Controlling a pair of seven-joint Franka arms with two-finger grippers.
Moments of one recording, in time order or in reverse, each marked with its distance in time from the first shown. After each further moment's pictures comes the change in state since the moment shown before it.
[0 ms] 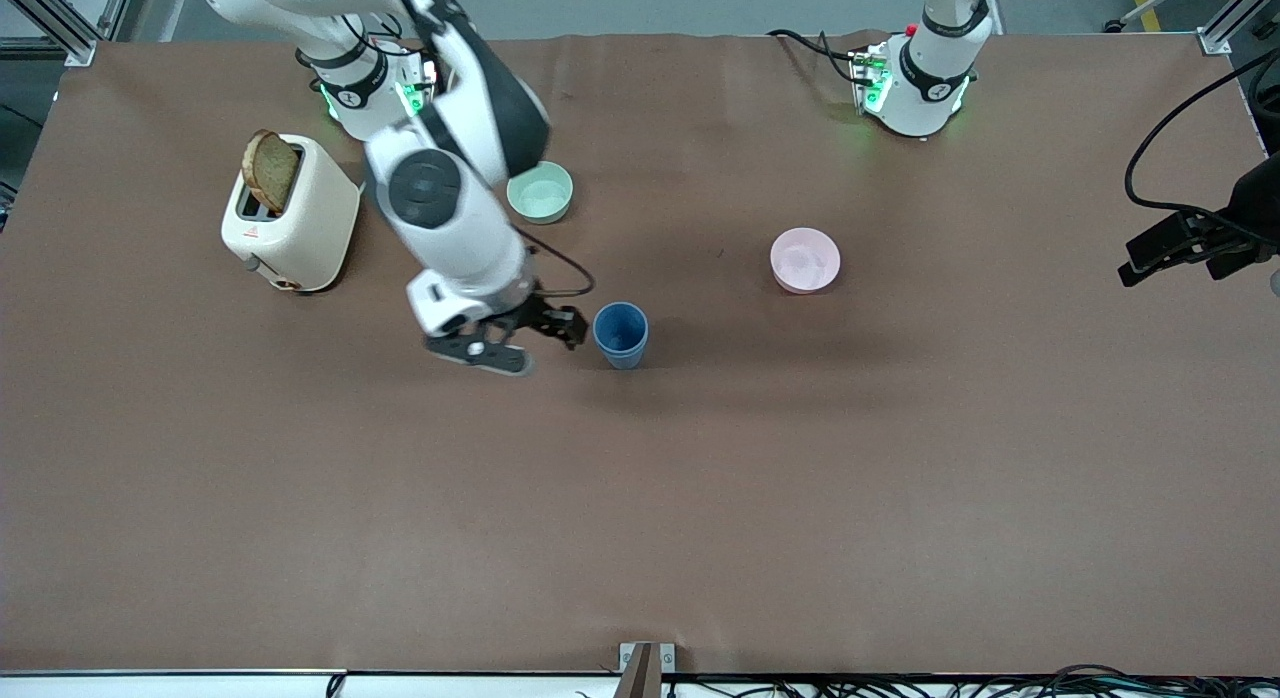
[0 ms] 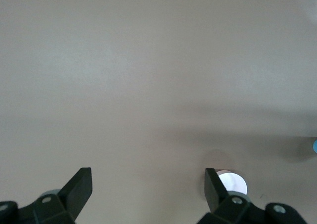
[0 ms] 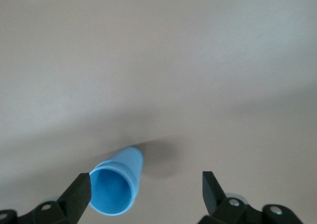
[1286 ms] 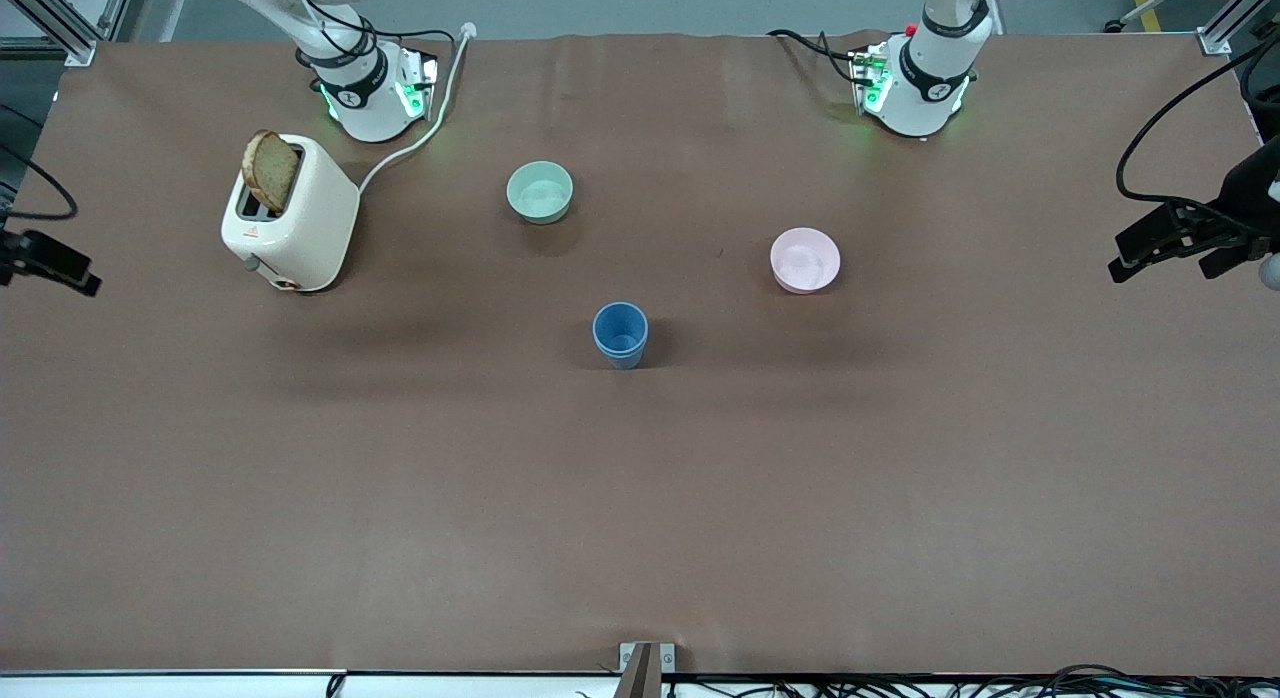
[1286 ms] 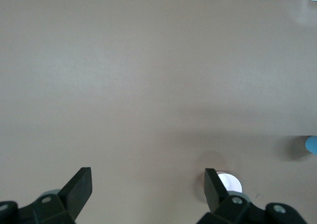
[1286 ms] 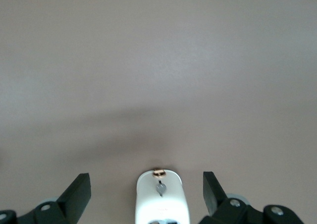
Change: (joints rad) left arm 0.011 -0.002 -0.039 0.024 0.000 -0.001 -0.002; right arm -0.653 -0.322 -0.006 -0.003 -0.164 -0.385 -0.774
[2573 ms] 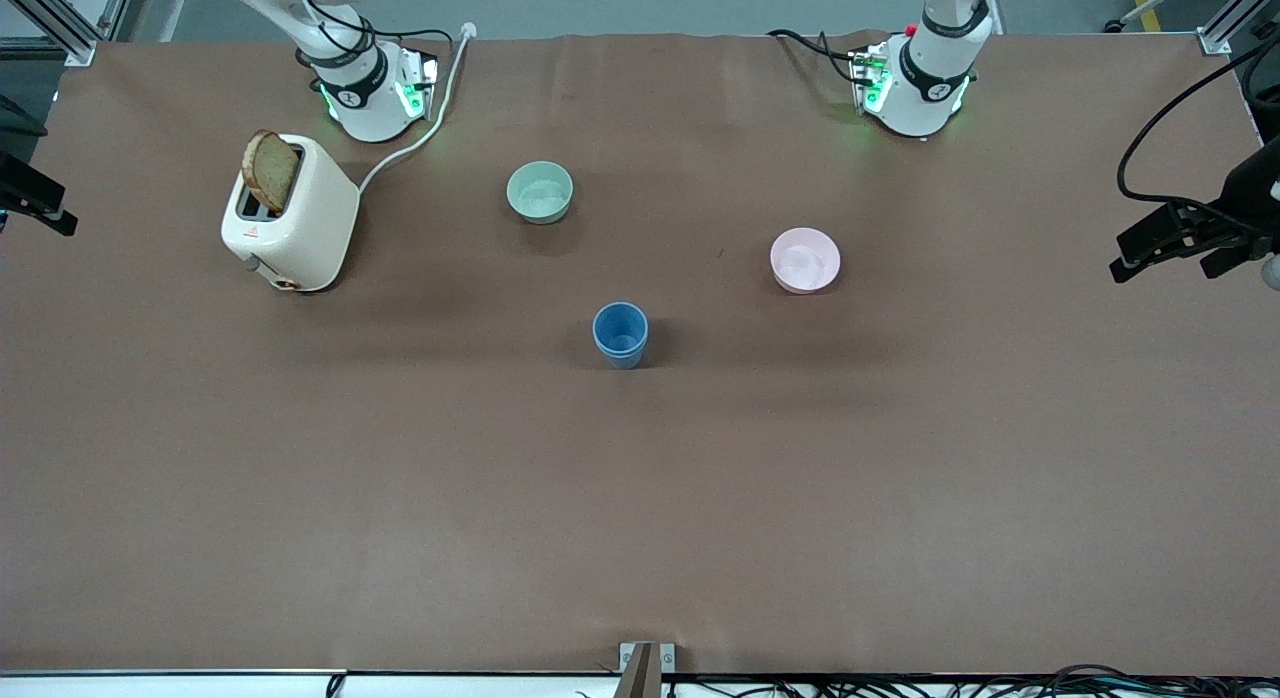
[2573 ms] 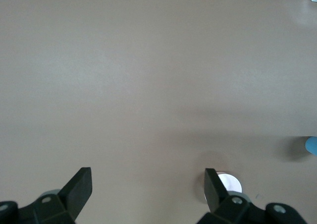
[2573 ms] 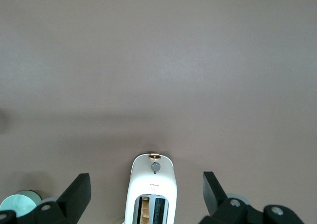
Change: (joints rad) left arm 0.002 0.000 0.000 0.000 0.000 0.000 -0.001; right arm -0.004 -0.069 0.021 0.022 0.012 -0.084 -0.133
